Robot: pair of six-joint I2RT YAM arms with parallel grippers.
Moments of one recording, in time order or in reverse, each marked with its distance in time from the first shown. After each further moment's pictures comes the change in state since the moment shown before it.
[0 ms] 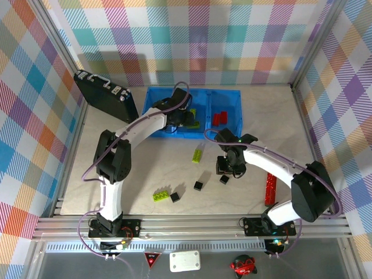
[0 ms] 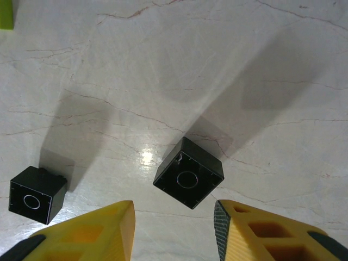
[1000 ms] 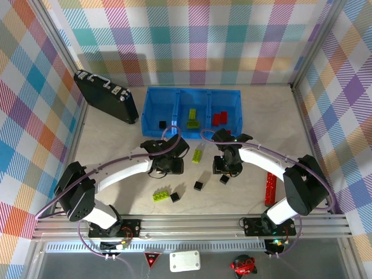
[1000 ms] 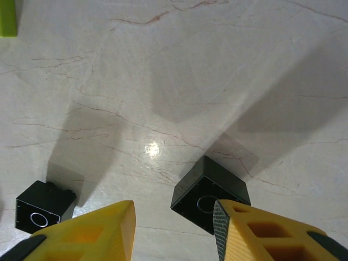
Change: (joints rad) left arm -0.303 -0.465 -0.586 -0.167 -0.085 -0.351; right arm 0.000 0.065 0.000 0.065 -0.041 -0.002
